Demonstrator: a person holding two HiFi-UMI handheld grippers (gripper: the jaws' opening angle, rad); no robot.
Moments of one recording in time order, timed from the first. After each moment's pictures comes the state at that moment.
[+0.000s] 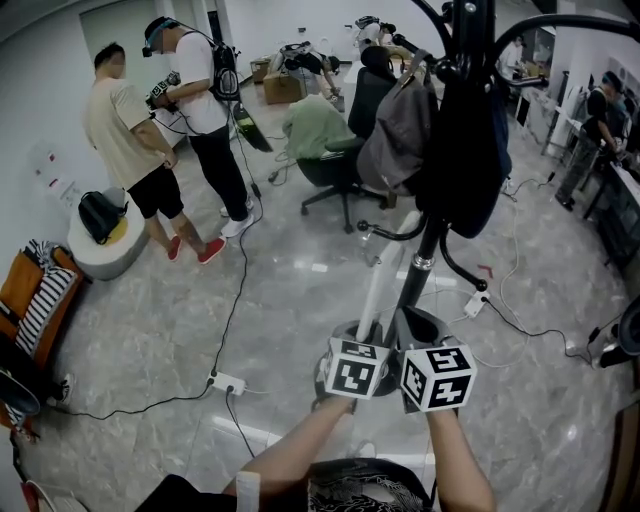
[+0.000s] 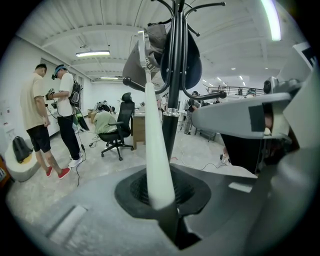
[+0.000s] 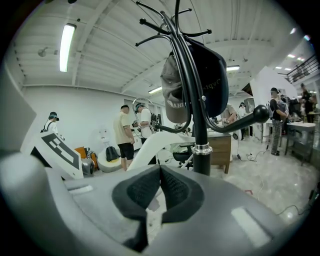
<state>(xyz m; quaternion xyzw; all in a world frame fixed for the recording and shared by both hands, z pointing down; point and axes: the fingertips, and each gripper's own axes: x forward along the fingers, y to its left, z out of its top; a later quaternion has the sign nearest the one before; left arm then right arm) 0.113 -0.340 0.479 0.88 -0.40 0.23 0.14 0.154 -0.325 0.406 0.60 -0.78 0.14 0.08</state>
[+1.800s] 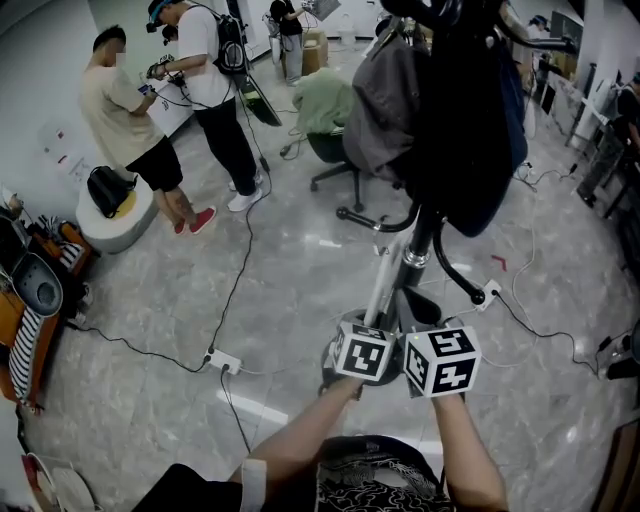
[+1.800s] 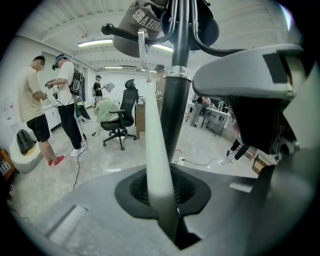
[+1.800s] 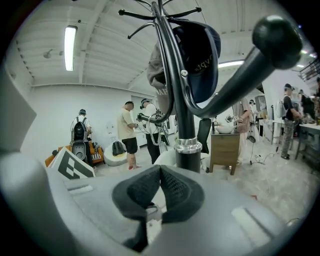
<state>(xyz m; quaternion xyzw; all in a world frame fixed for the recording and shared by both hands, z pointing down) 0.182 -0.388 0.554 0.85 -0.42 0.27 0.18 0.209 -0.383 0.441 0.55 -0.82 0.14 0.10</state>
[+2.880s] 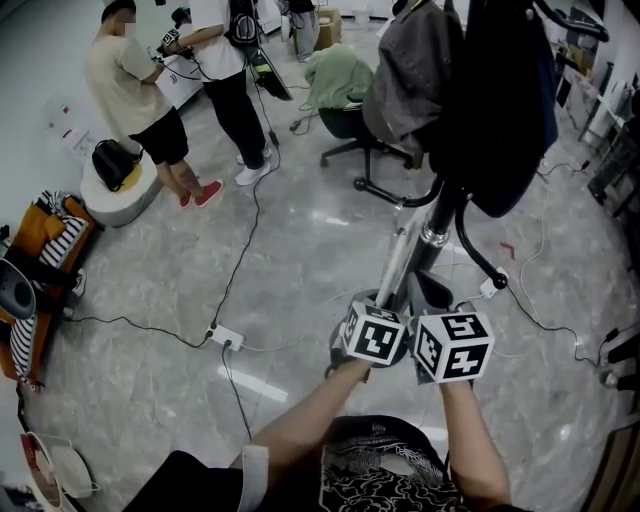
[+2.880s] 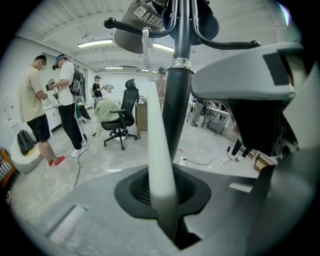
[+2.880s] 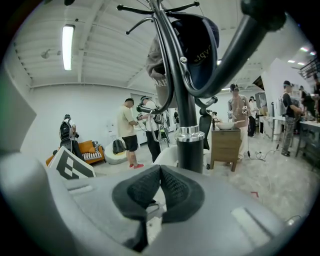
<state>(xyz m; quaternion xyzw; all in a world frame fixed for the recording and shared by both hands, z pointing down) 0.179 -0.392 0.573 0.85 -0.42 0.27 0.18 0.204 -0.386 0.464 0.55 -0.81 0.15 0.11</state>
